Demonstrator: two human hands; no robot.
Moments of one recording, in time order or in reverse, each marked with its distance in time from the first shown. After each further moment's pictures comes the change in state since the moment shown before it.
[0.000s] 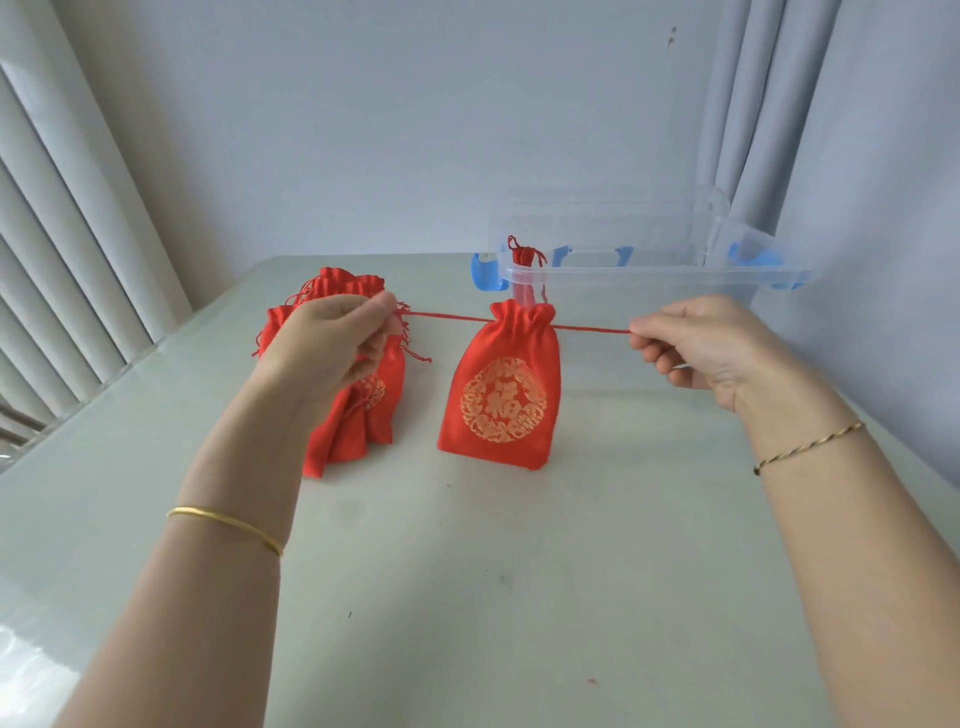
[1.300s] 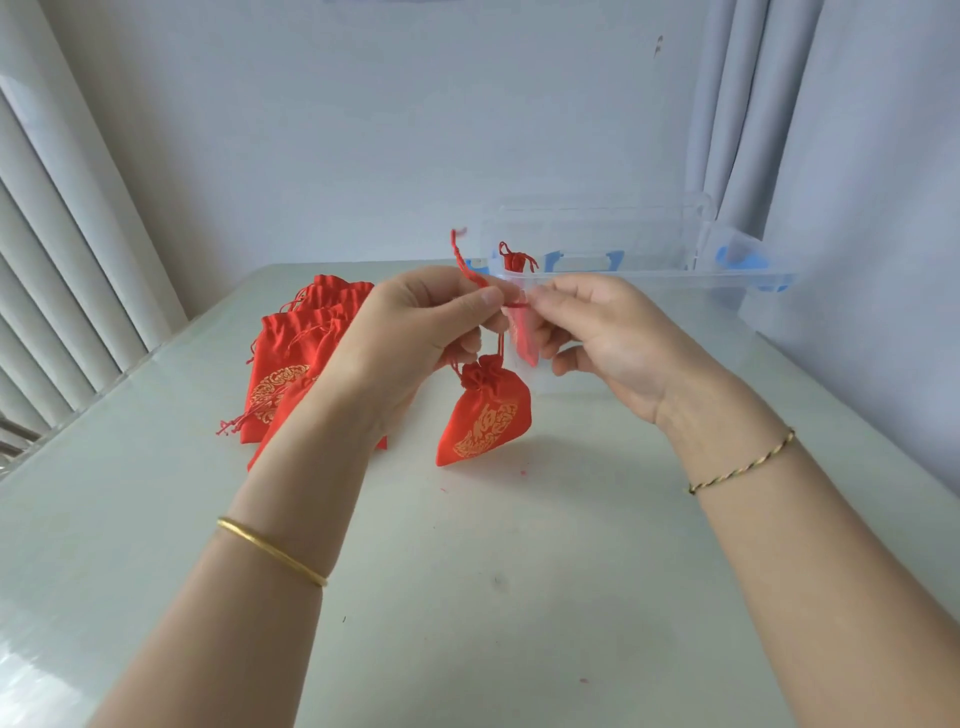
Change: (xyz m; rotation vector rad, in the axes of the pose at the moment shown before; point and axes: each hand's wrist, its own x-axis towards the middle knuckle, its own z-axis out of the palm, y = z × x) left_hand -0.033 0.037 0.052 -0.096 -0.276 0.193; right_hand -0.039 -0.040 0.043 0.182 -0.316 -0.345
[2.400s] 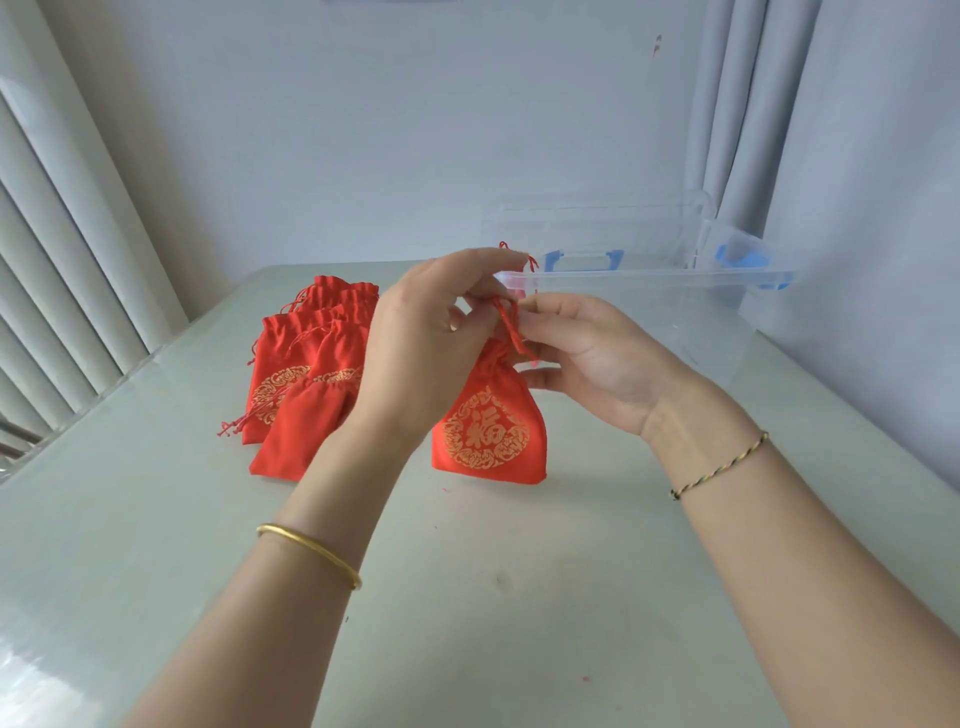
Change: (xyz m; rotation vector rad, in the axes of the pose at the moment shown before) left_hand -0.001 -0.011 0.012 0.521 0.244 0.517; right_hand 0.005 0.015 0.007 0.299 -0.232 0.036
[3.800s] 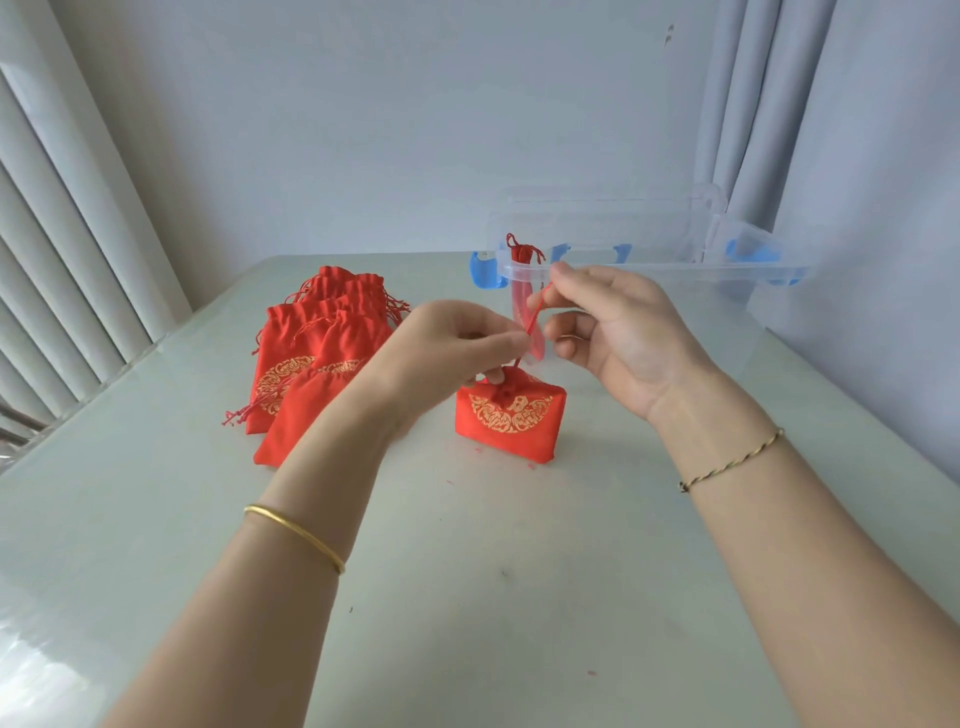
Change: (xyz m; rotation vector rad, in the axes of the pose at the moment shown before) left_hand 0.000 -0.011 -0.004 -0.264 -0.433 -0.523; right_hand 0.006 0.000 -0.005 0.136 0.358 -0.079
